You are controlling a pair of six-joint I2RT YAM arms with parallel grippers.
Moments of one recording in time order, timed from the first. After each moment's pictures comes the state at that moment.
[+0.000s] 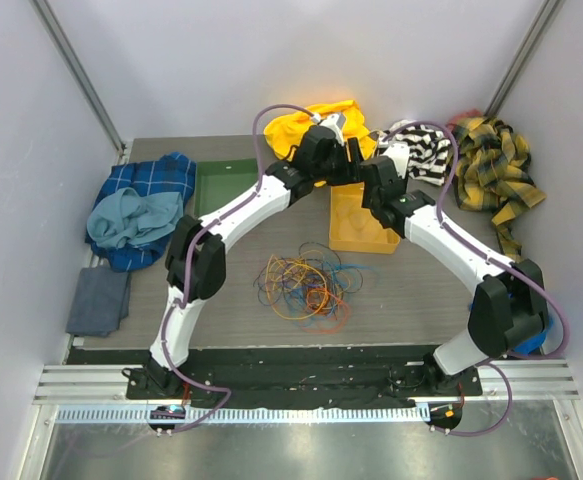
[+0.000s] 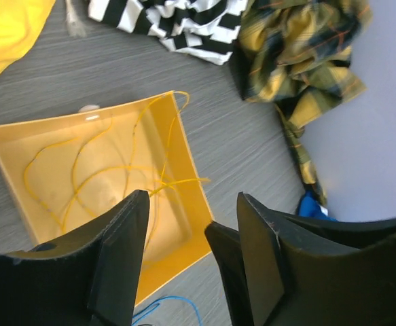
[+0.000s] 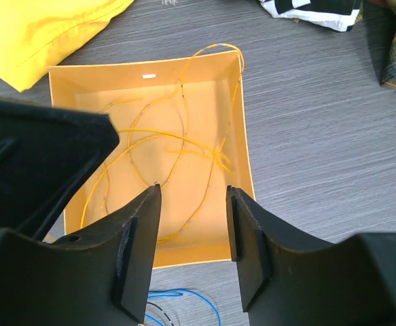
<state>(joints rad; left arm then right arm) -0.72 2.18 2.01 -0.21 0.16 -0.68 0.45 1.52 1.21 -0.39 0.57 0.37</state>
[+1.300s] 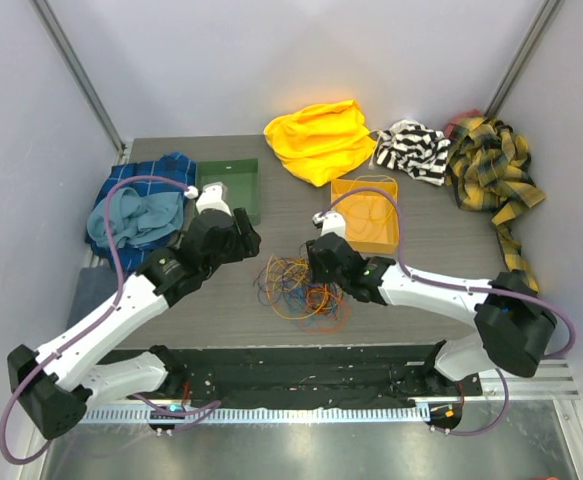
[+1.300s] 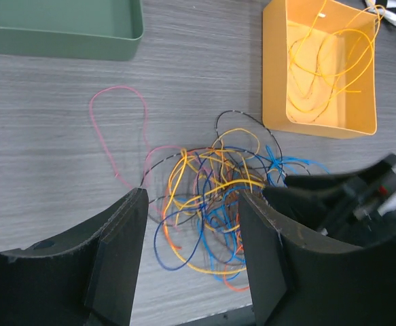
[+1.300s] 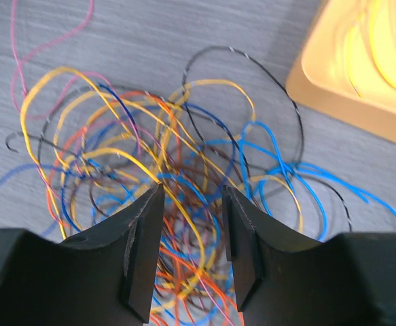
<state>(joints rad) -0.72 1.07 0.98 -0.49 -0.34 -0.69 0.90 1.38 0.78 -0.13 0.38 0.48</state>
